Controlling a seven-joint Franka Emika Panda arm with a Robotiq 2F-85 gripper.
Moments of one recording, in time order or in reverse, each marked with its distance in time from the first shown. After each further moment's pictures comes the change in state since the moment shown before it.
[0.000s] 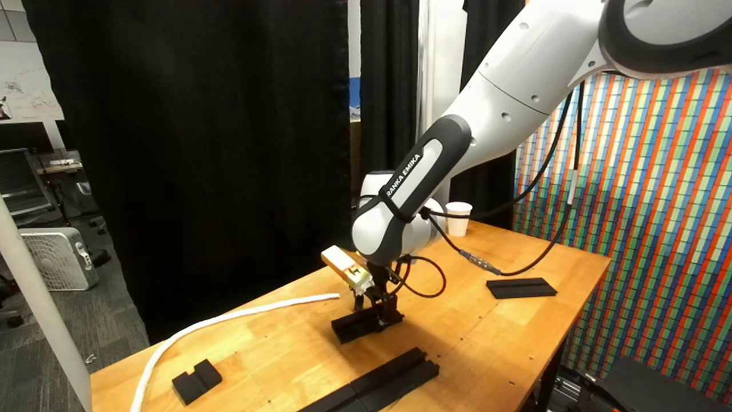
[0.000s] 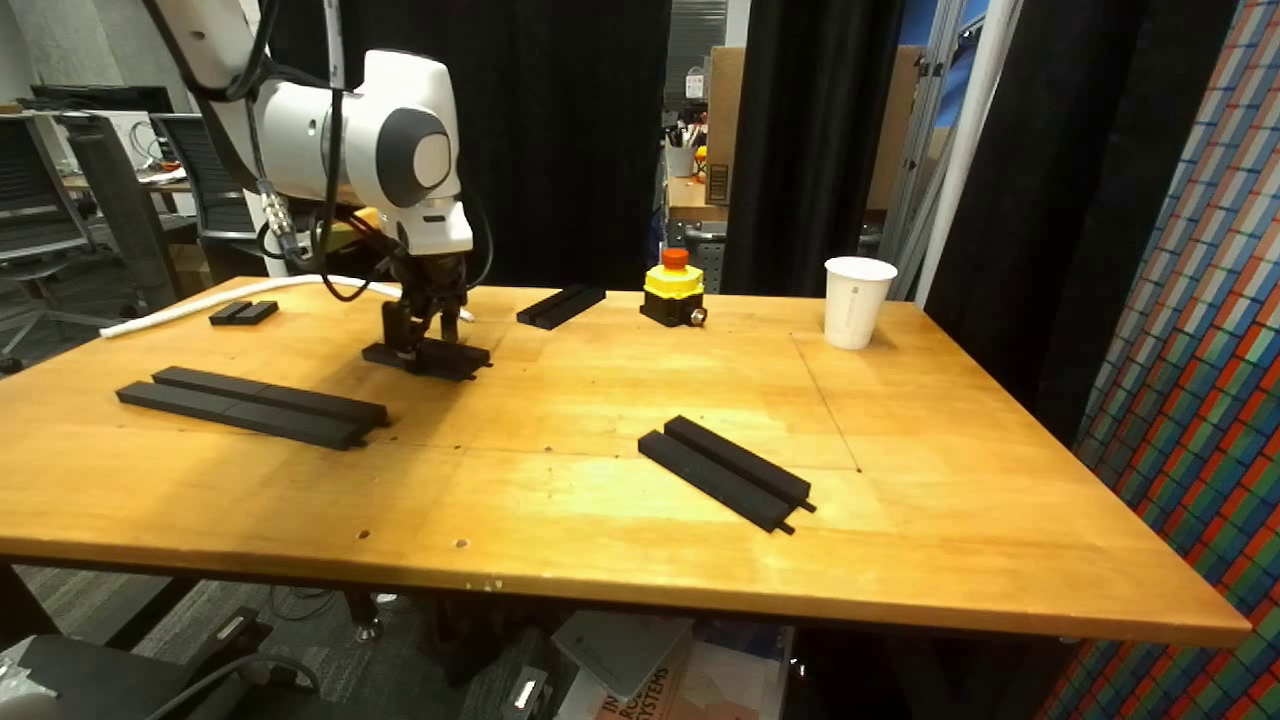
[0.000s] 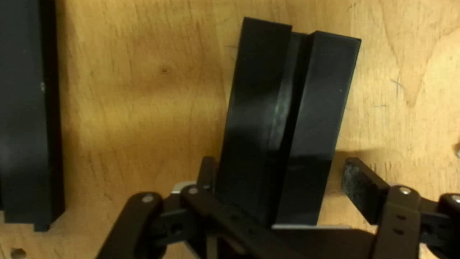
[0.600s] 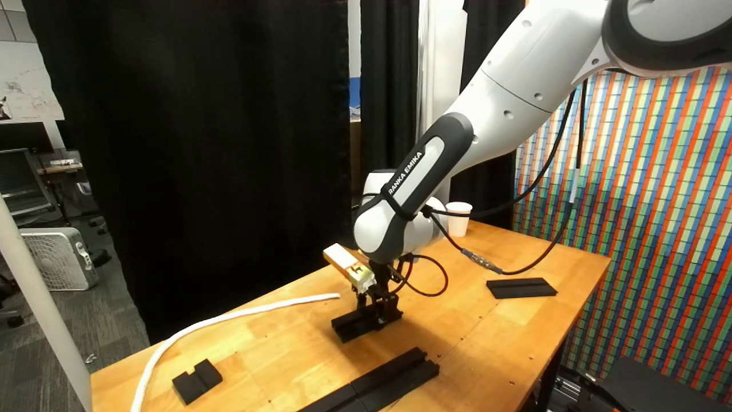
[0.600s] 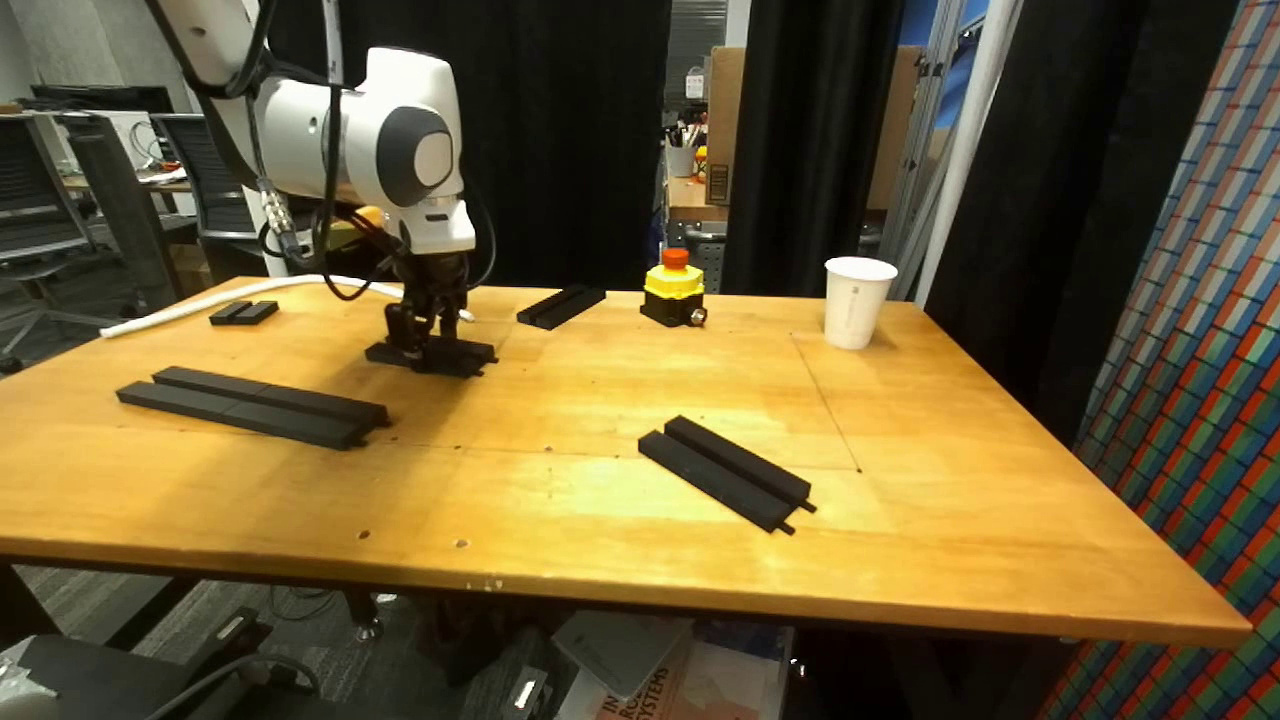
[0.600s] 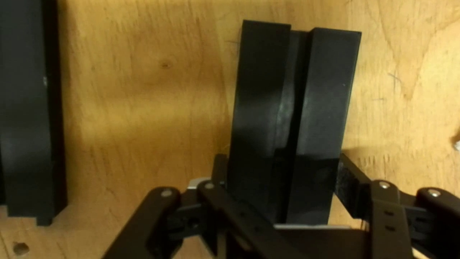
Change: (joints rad) arm -0.007 -0.013 0.000 -0.015 0.013 0.009 -0.013
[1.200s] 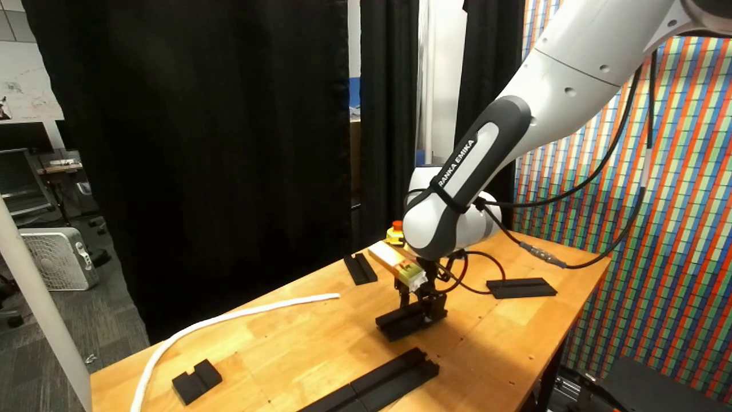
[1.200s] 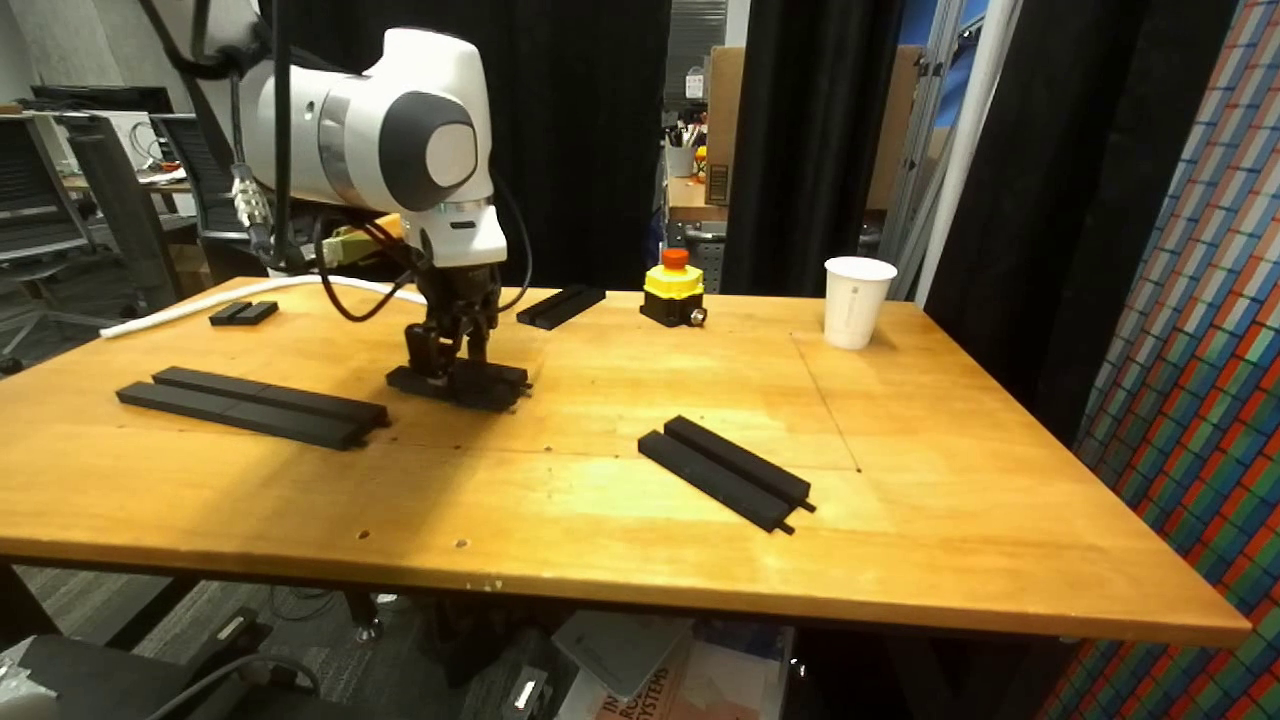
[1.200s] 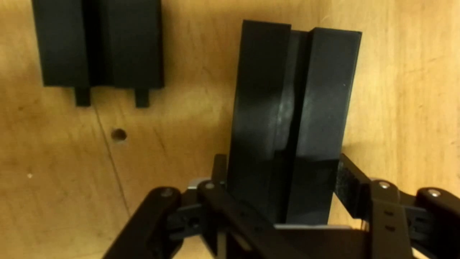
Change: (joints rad) arm -0.074 -0.189 -0.029 -0.269 0.000 0.052 -0.054
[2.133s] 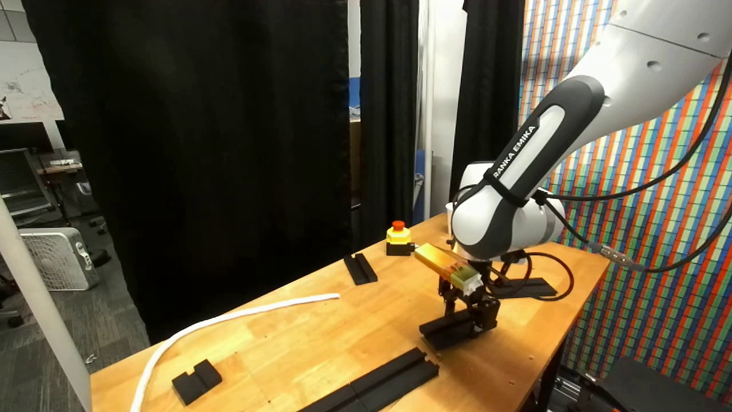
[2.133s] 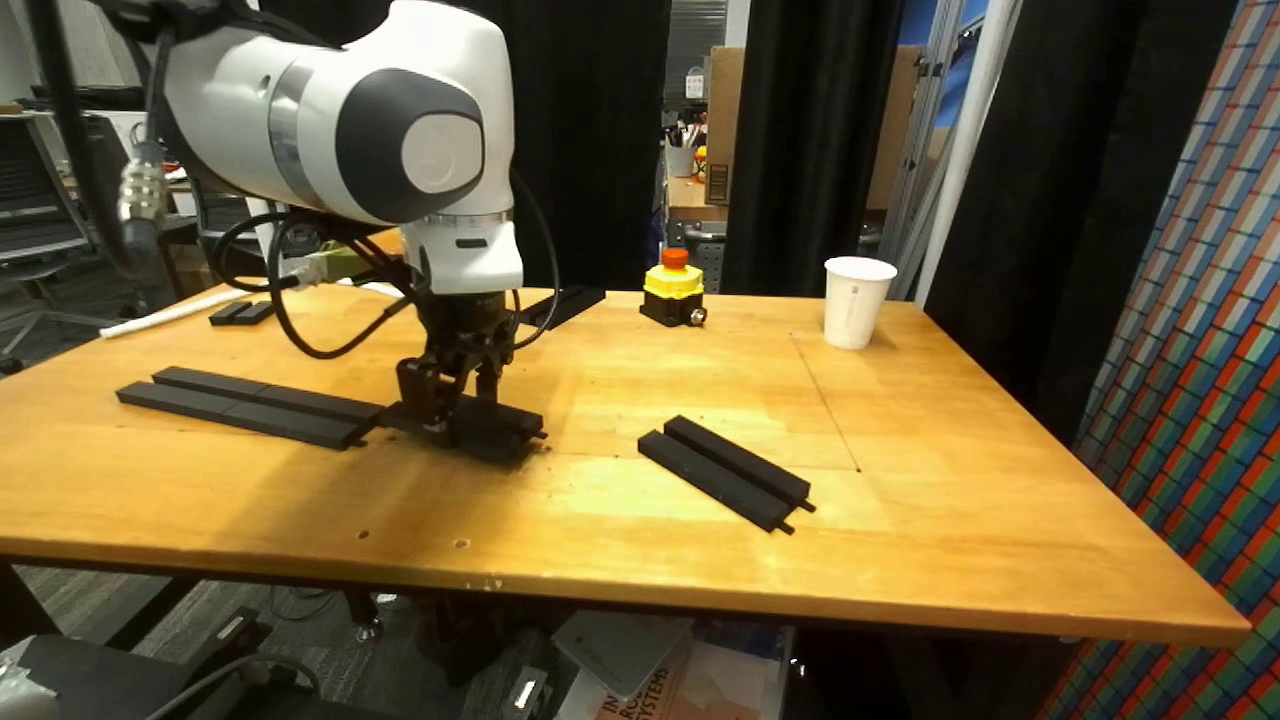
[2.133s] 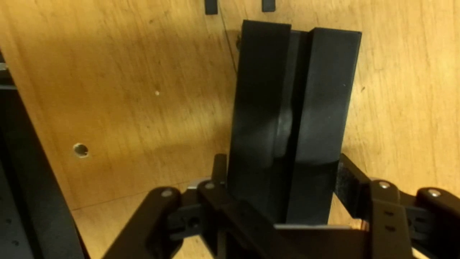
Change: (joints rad) arm -0.074 -0.210 -0.015 -0.264 0.072 0.004 -0.082
